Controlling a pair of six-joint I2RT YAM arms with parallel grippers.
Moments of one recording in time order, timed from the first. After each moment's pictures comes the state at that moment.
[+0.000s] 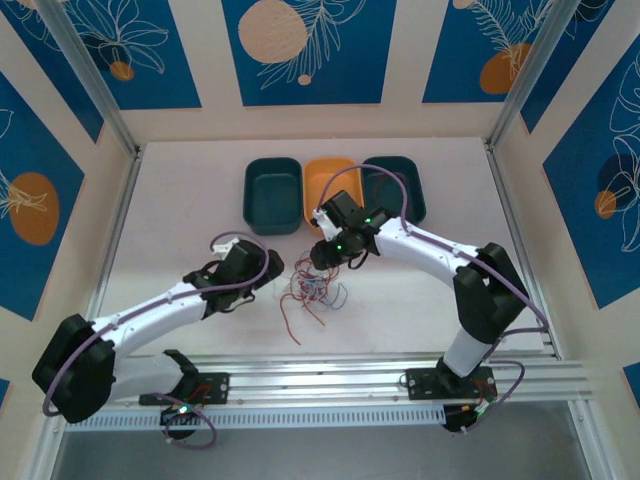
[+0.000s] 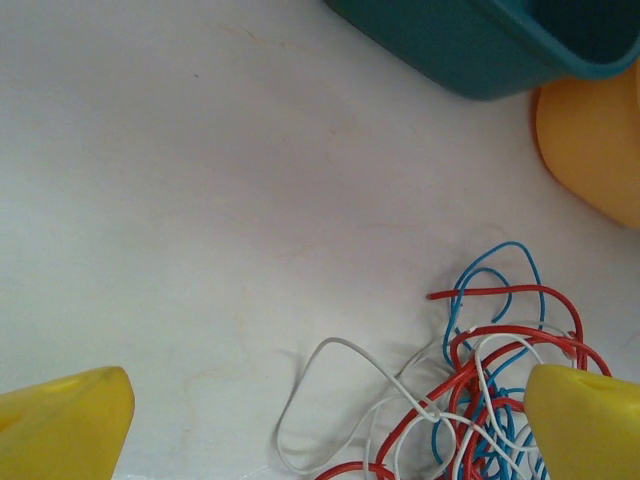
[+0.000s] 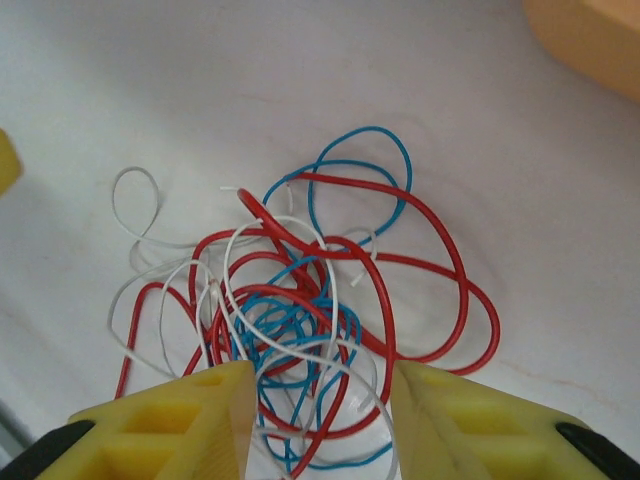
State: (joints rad) left arm -0.69 1.17 0.61 -0.33 -0.23 -1.12; right arm 0.73 1.68 1.23 -0.65 -0.19 0.21
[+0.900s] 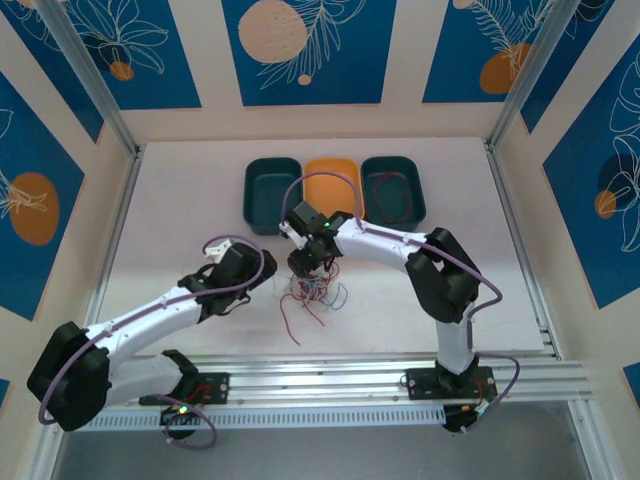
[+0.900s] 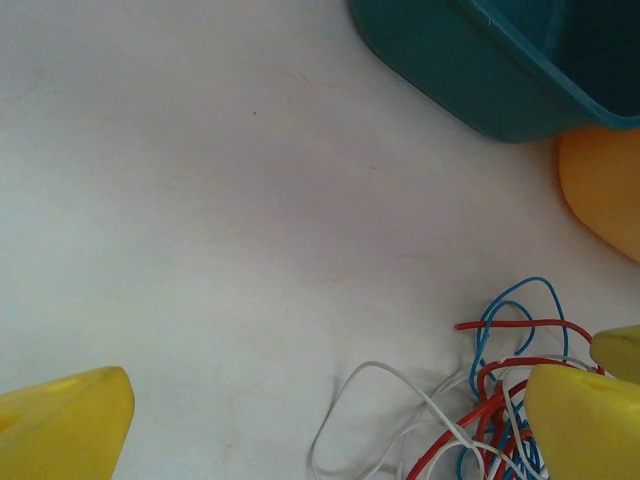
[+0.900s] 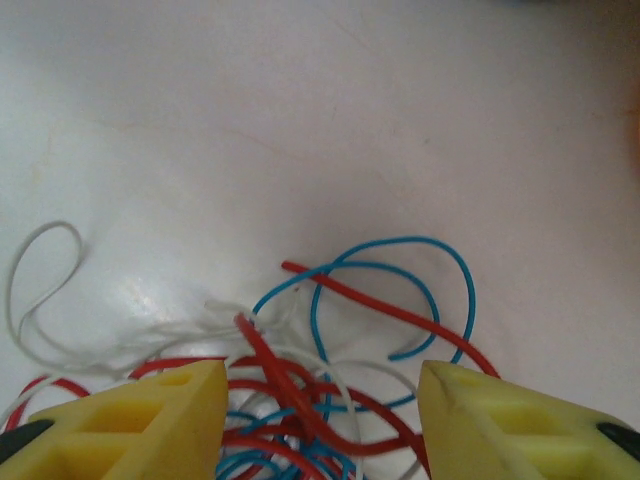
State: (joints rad) left arm -0.67 1.14 0.58 -0.33 -0.28 -1.13; right arm 0.84 1.94 1.41 -0.66 0.00 0.08
